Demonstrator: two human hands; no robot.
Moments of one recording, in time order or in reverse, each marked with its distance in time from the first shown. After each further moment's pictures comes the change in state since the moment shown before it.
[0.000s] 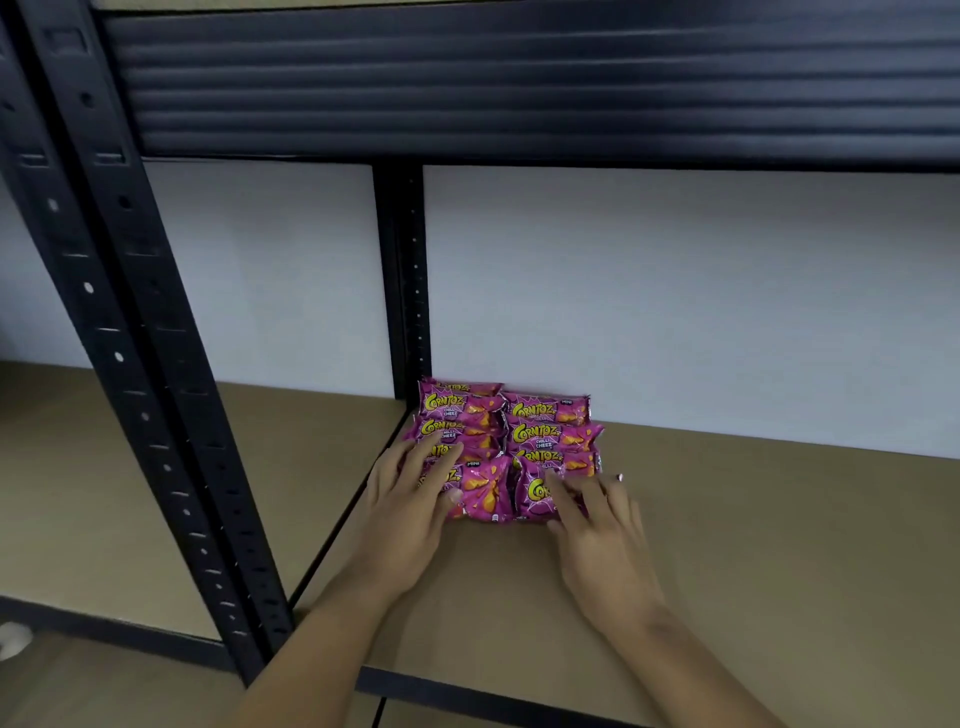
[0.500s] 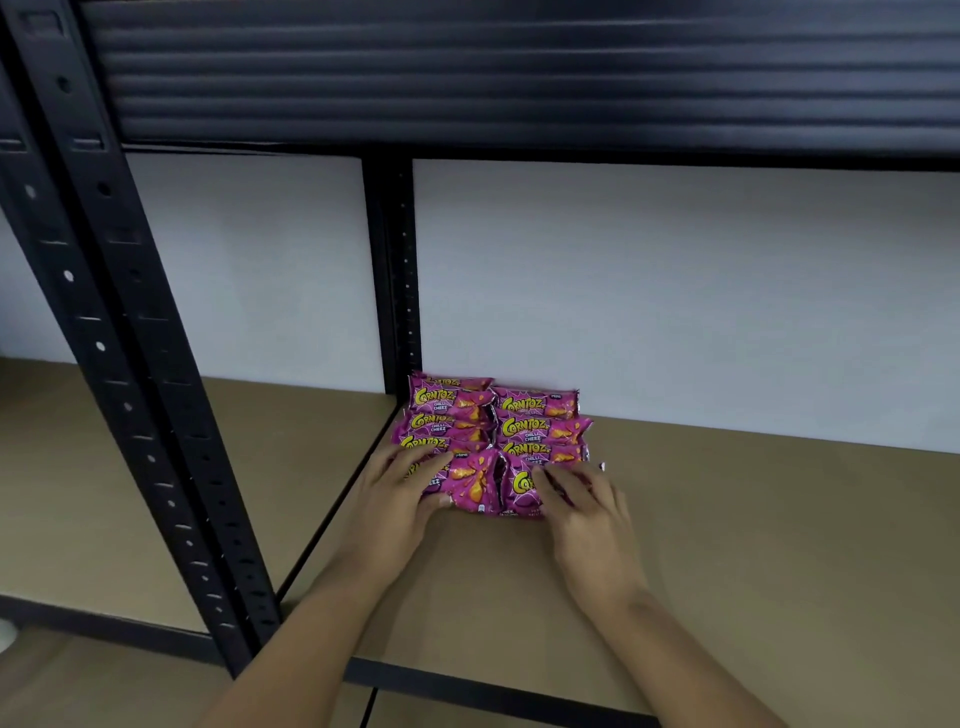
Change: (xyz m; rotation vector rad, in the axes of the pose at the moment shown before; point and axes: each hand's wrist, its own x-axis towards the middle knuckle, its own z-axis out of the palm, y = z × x) left_hand 0.002 -0.002 0.001 -0.038 0.091 0.046; right_hand 0.005 0.008 0.010 -0.033 -0.015 -0.033
